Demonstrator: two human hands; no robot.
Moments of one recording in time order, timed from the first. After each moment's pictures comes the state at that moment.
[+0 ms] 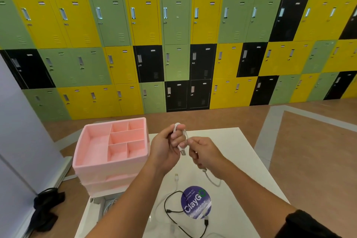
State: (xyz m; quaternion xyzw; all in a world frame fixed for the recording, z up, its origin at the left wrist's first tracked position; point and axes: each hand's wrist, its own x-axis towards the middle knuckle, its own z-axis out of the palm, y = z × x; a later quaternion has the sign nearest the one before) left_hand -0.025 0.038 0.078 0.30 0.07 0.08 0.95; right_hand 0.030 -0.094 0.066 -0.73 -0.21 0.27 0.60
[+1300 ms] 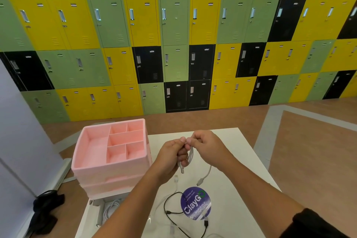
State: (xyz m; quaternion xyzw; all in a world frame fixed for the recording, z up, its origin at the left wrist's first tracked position) left_hand -0.032 0.031 0.054 0.60 0.10 0.05 0.79; right_hand 0.040 -0.103 0.086 -0.85 -0.29 0.08 0.43
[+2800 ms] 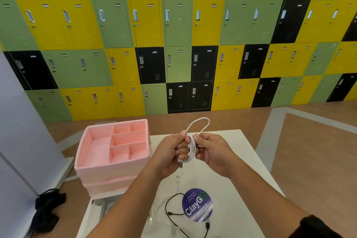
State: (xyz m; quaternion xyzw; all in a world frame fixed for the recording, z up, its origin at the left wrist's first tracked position) left_hand -0.031 0.038 0.074 0.44 0.05 0.01 0.90; right_hand 0.036 -0.104 0.086 -0.59 -0.14 0.32 0.73
